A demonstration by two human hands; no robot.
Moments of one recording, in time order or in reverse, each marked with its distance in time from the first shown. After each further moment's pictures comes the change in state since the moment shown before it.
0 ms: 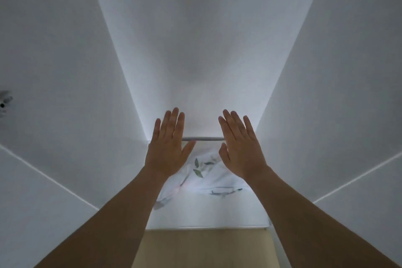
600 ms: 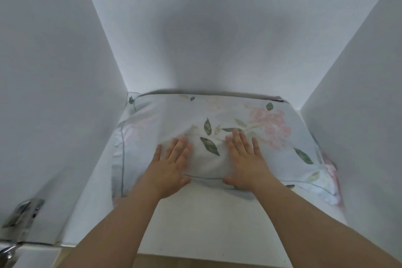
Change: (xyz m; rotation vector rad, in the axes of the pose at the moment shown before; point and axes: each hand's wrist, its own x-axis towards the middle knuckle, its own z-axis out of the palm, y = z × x) left_hand -0.130 -0.103 0.572 0.067 -0.494 0.002; right_hand -0.065 0.042 0.627 0.005 -0.529 0.014
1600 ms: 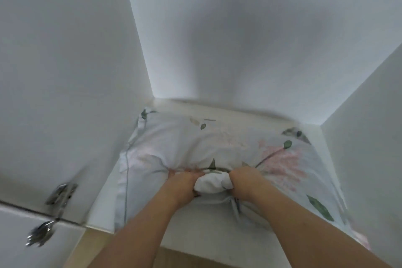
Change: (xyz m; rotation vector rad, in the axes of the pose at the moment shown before) left_hand -0.002 0.015 0.017 -0.261 -0.296 -0.144; right_hand 0.020 -0.043 -0.011 -0.119 -0.325 -0.164
